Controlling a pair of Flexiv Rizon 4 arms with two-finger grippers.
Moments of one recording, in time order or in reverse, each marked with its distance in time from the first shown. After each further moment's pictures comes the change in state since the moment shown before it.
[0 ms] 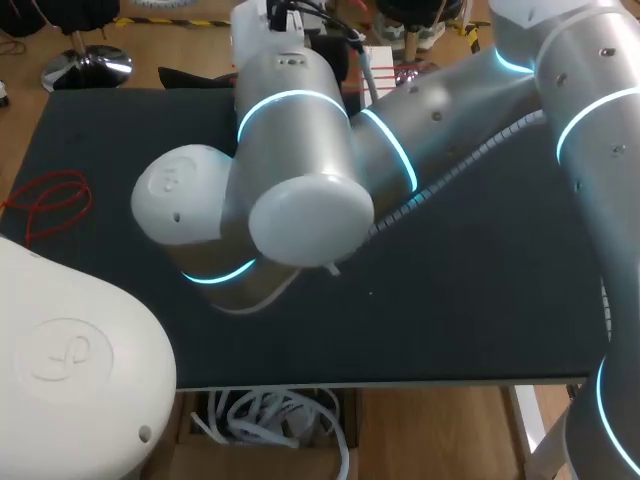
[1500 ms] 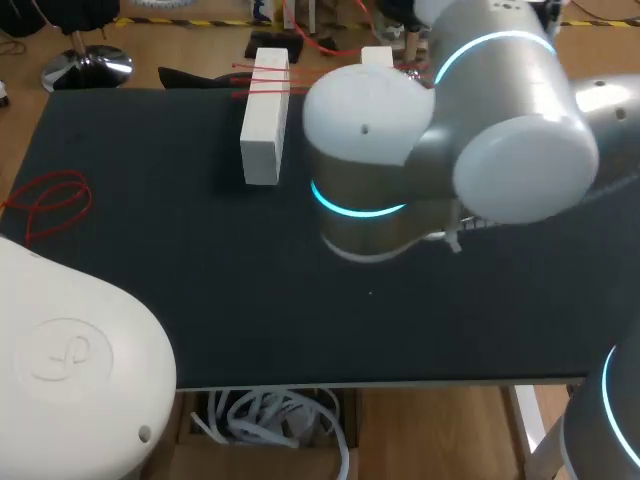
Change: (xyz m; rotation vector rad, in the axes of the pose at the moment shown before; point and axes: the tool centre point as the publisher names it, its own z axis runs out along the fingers) left arm 0.000 0.000 0.000 0.000 0.000 0.000; right arm -0.068 -0.211 -0.026 0.159 -0.004 0.042
